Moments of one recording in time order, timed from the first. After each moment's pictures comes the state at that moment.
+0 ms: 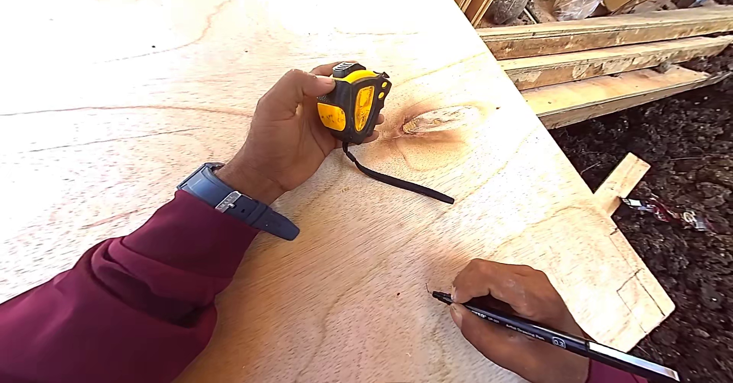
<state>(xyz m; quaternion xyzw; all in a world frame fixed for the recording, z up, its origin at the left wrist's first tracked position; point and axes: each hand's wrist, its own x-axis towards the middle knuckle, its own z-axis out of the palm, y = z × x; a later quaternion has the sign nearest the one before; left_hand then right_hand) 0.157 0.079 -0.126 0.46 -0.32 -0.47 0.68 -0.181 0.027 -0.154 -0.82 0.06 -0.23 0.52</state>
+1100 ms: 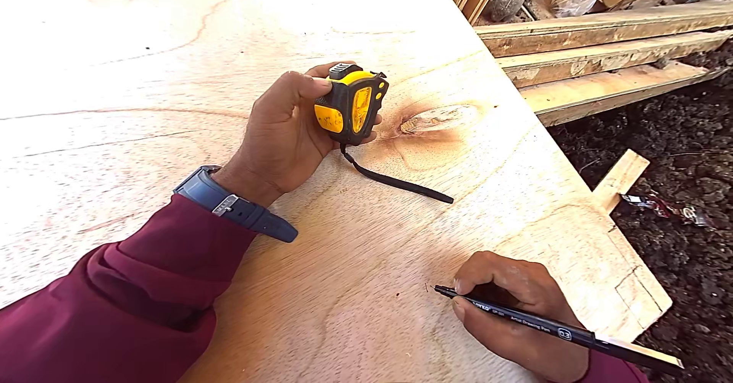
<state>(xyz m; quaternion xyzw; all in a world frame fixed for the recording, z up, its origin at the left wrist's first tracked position) 0.157 0.080 -0.128 0.46 -0.33 -0.47 0.68 -0.180 0.029 -0.156 -0.78 0.10 -0.24 0.57</state>
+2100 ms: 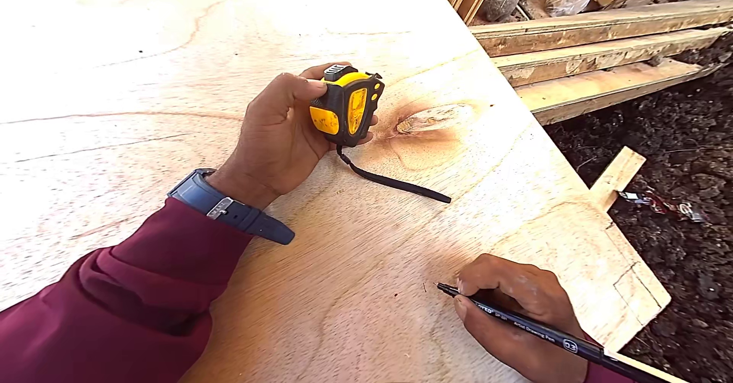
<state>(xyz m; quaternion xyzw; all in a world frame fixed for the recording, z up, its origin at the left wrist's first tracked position) 0.158 0.080 -0.128 0.45 -0.33 -0.47 0.68 -0.184 0.032 -0.157 -0.81 0.10 -0.28 0.50</state>
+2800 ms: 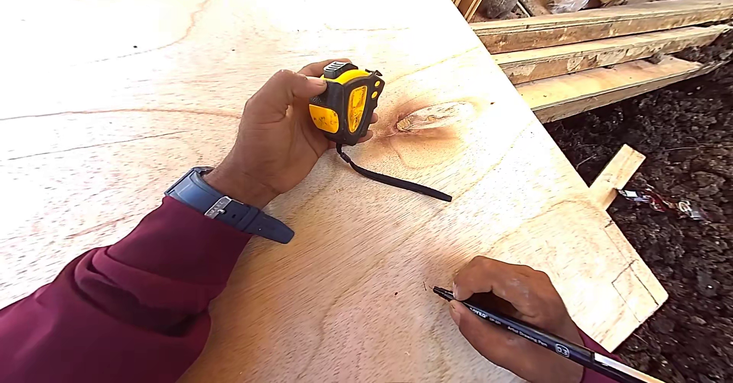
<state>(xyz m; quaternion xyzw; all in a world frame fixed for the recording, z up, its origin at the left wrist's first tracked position) 0.157 0.080 -0.129 0.45 -0.34 -0.47 0.68 -0.184 0.034 -0.160 -0.81 0.08 -0.25 0.52</state>
